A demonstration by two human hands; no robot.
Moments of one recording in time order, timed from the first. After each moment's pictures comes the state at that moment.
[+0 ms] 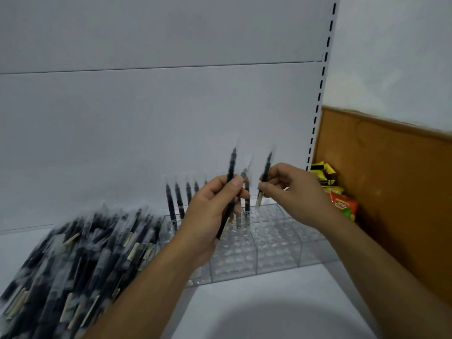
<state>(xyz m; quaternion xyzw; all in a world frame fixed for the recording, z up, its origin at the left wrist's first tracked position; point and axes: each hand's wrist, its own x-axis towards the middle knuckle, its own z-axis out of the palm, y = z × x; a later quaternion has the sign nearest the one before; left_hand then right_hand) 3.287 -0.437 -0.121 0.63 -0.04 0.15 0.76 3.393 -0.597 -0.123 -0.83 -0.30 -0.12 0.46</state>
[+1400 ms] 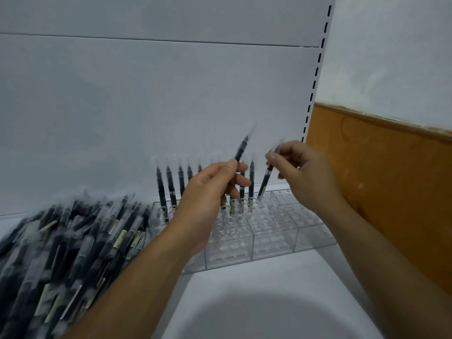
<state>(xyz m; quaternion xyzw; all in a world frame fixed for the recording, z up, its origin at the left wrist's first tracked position) 3.287 -0.438 -0.127 0.68 -0.01 0.16 0.71 3.387 -0.604 -0.123 -0.79 -0.26 -0.22 0.51</state>
